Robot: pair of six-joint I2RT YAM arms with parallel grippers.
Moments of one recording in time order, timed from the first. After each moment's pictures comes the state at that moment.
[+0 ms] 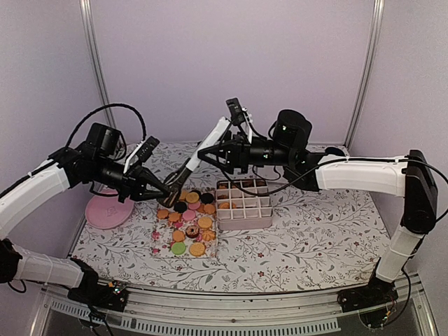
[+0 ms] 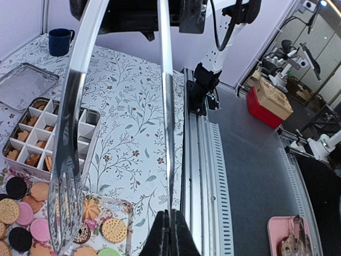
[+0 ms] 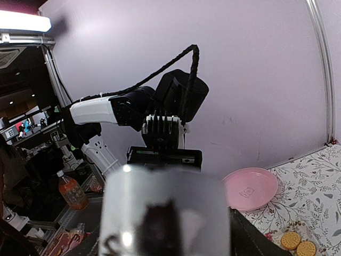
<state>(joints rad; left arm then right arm) -0.44 1.16 1.03 -0.67 1.10 0.35 0.88 1.74 1.30 0.63 -0.76 0.44</state>
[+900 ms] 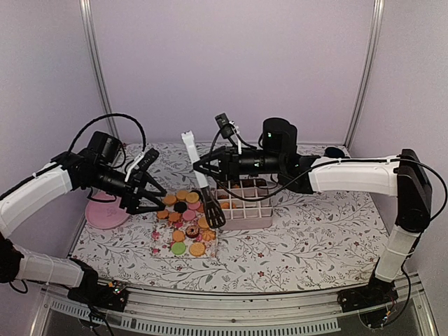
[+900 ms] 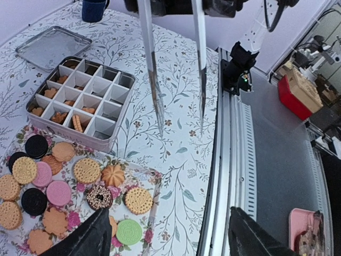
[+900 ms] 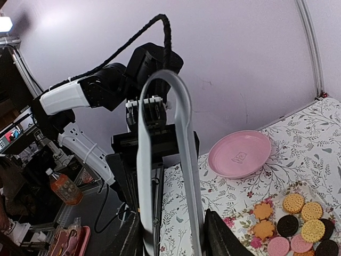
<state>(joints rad) -0.38 1.17 0.97 -0.73 0.96 0.44 0.89 1.79 1.31 0.47 -0.70 0.44</state>
